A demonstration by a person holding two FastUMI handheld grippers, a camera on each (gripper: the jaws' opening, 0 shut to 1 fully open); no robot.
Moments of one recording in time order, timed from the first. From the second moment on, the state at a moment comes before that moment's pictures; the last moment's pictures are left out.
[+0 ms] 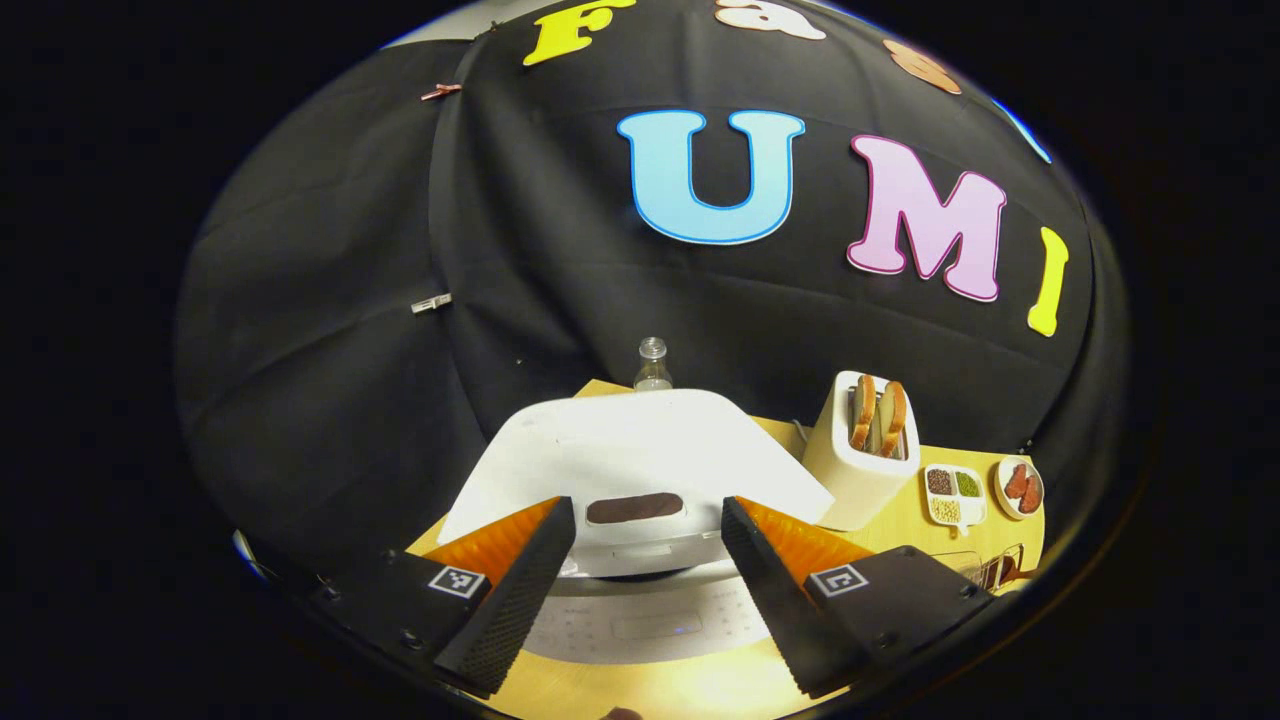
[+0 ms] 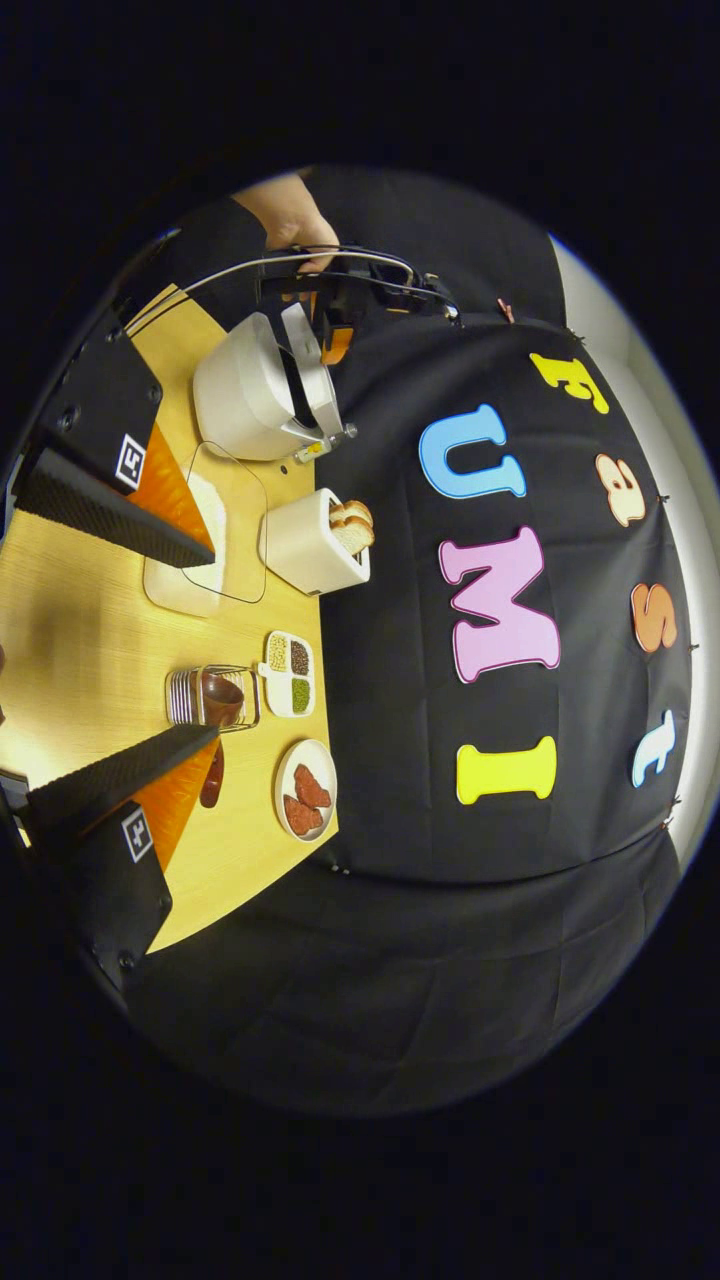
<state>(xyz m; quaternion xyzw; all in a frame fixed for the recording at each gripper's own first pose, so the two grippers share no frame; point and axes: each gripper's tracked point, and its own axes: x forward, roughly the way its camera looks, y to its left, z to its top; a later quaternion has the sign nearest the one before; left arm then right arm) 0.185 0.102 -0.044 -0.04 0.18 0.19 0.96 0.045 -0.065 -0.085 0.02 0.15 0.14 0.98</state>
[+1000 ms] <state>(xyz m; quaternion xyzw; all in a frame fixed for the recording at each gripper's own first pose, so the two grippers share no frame) 0.198 0.104 -0.099 -0.05 0.20 0.22 0.95 0.046 -0.130 -0.139 0.03 0.19 0.11 0.97</state>
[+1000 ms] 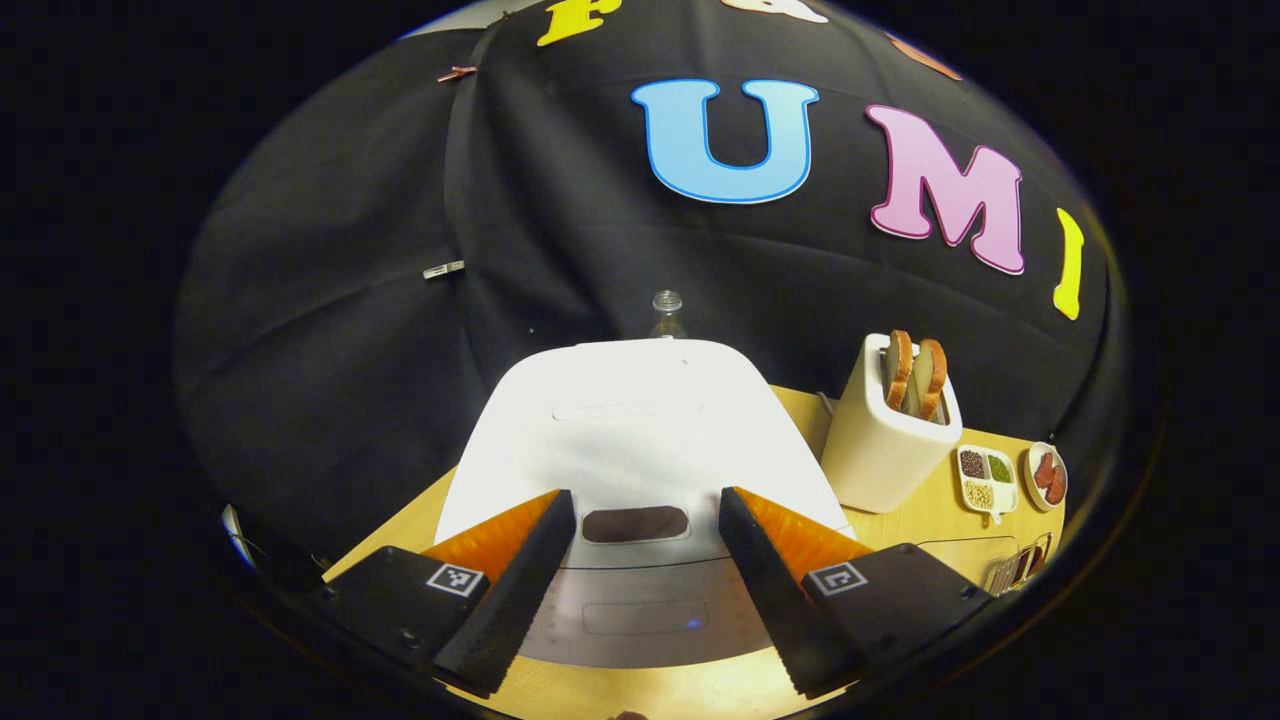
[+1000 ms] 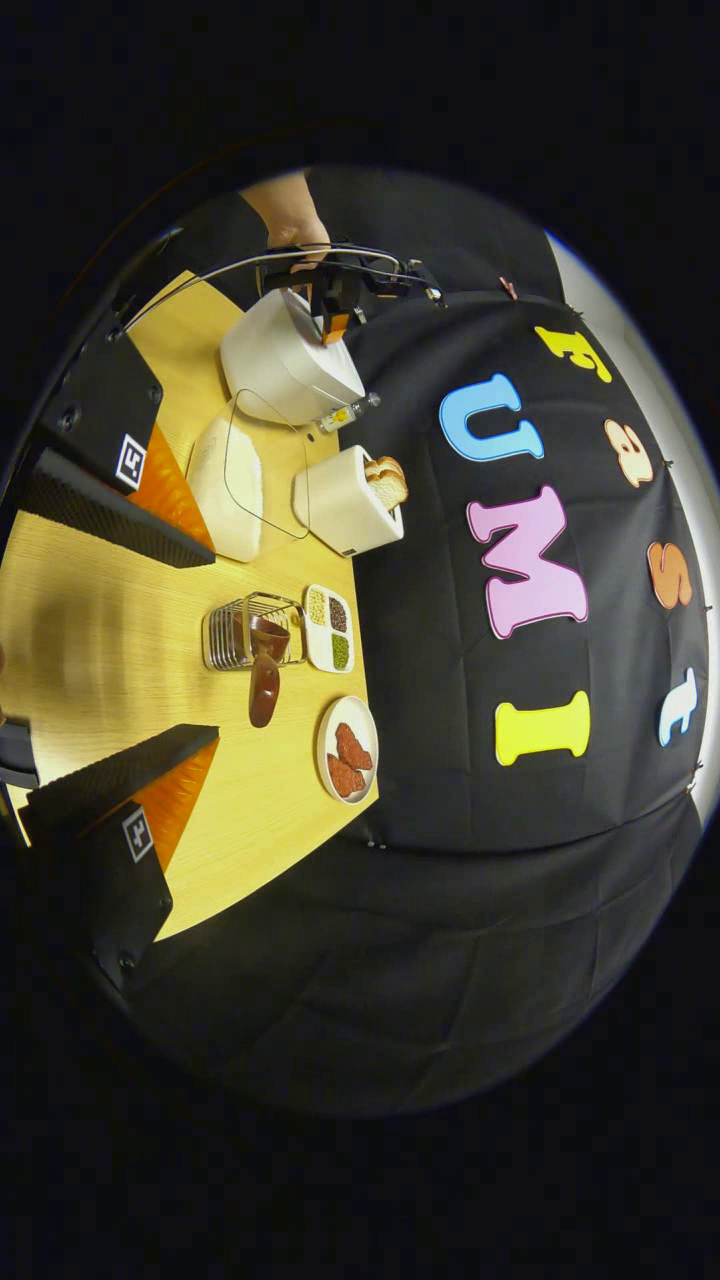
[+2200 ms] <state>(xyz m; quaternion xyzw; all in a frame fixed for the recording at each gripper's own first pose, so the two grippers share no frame) -0.043 -0.025 0.020 0.03 0.00 0.01 1.00 -0.061 -0.056 0.023 -0.03 0.00 0.07 1.00</state>
